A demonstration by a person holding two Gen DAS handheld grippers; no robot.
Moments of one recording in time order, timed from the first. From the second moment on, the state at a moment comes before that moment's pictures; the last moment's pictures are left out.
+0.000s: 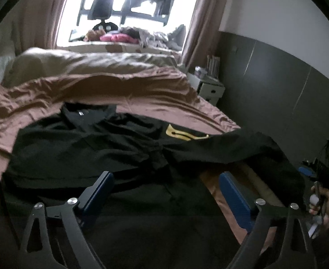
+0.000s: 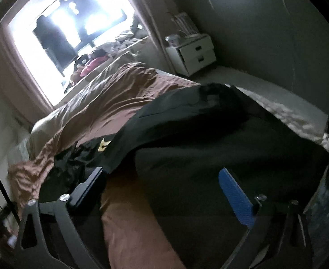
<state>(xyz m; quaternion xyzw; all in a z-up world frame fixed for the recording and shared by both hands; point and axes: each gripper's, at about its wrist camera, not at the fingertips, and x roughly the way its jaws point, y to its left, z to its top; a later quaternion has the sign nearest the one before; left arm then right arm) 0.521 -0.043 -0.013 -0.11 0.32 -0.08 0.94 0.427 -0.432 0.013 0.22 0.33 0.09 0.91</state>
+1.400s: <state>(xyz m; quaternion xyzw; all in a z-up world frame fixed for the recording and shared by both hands) 0.689 -0.007 -0.176 -0.09 0.50 -0.02 0.86 0.500 -0.399 0.124 0.27 0.27 0.15 0.91</state>
